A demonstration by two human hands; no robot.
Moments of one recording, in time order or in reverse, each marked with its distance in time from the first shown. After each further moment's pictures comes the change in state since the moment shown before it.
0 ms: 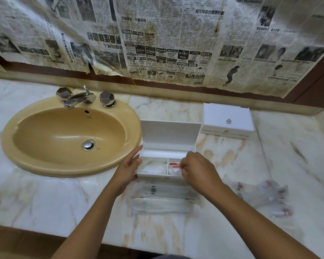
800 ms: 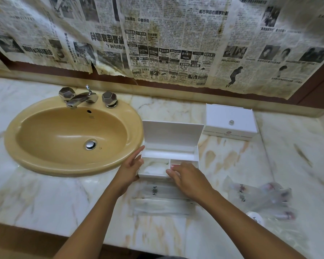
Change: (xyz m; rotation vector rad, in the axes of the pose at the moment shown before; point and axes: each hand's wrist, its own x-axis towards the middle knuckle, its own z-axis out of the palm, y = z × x) left_hand 0.001 -0.002 0.000 0.005 0.000 0.016; right_hand 0.006 0.004 0.047 0.108 -0.157 0.033
